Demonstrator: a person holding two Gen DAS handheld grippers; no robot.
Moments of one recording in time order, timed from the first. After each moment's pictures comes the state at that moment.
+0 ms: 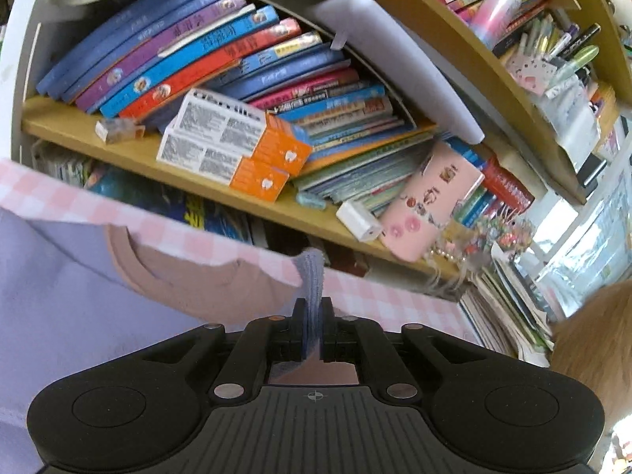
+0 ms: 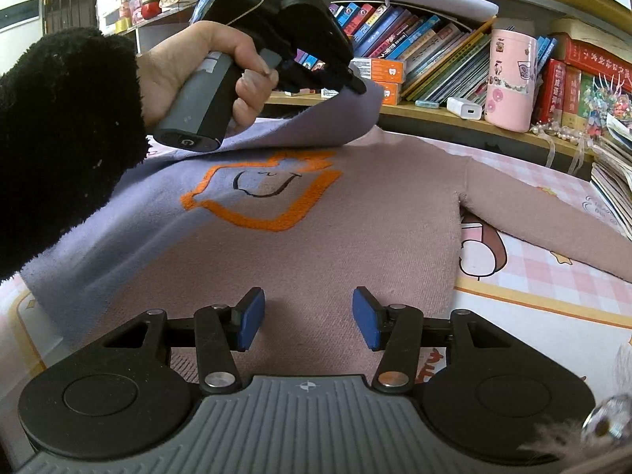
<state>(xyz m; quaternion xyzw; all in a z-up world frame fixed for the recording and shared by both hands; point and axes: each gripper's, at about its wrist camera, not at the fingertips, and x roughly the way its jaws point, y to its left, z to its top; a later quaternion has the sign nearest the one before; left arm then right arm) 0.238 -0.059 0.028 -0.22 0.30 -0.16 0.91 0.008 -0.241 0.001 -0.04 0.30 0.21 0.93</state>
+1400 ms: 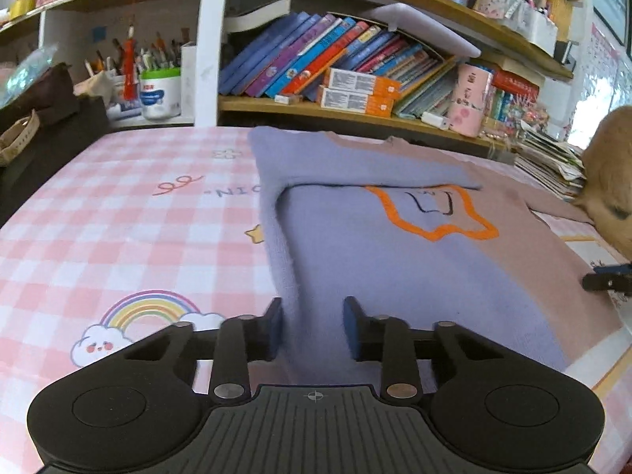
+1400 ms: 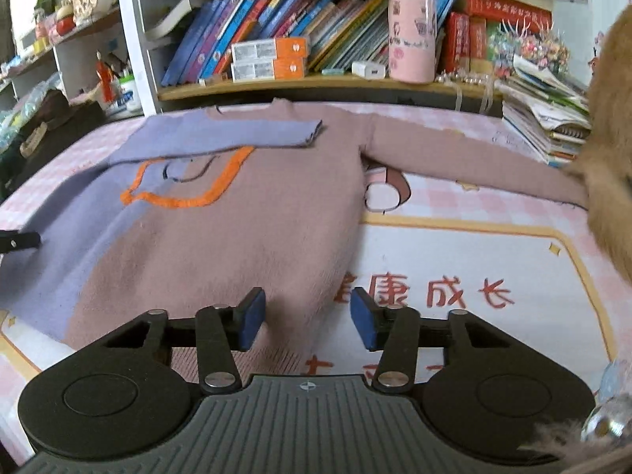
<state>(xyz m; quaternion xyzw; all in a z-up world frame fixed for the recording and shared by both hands) -0.019 0.103 -0.025 -0.04 0.31 -0.09 0.95 -0.021 -0.271 0.004 0.01 0.35 0.09 0.93</state>
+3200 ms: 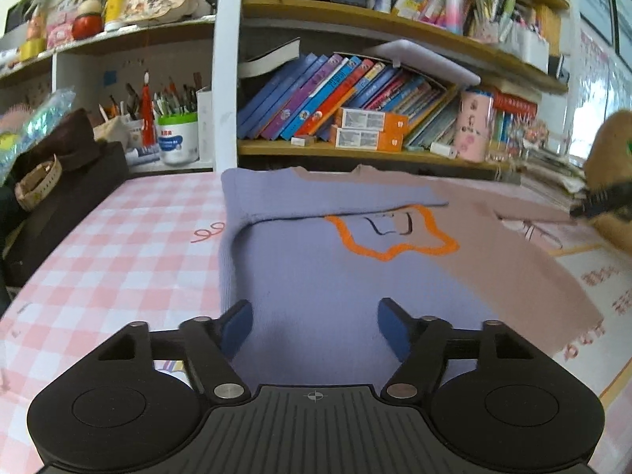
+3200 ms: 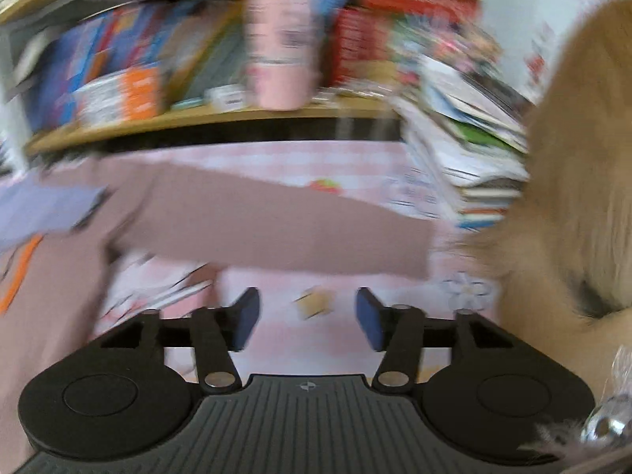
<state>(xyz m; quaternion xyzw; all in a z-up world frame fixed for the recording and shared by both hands) -0.028 0.119 -0.010 0.01 0.26 -0.08 0.96 0.131 -0.388 0.031 0.04 0.37 -0.05 0.93</state>
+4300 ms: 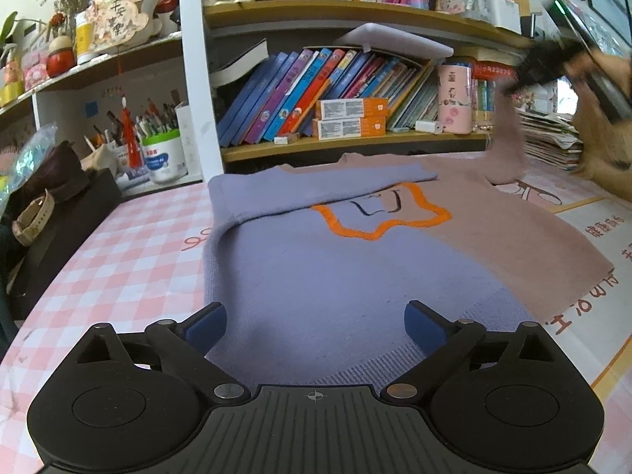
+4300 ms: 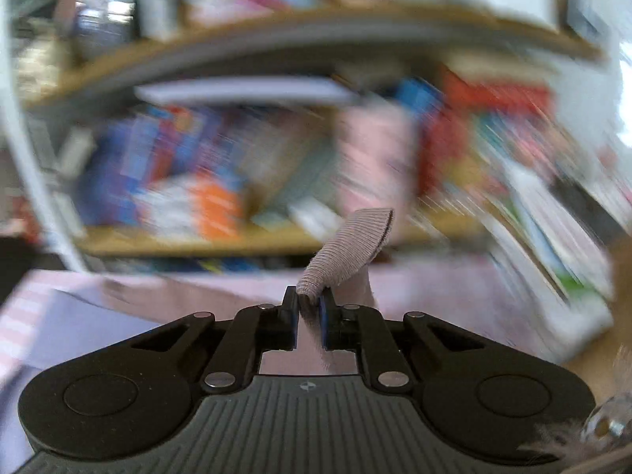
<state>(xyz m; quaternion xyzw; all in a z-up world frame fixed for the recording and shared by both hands) -0.037 0.104 -0.016 0.07 0.24 -0.09 0.96 0.194 -0.280 0.133 0.05 0.28 0.05 0.96</state>
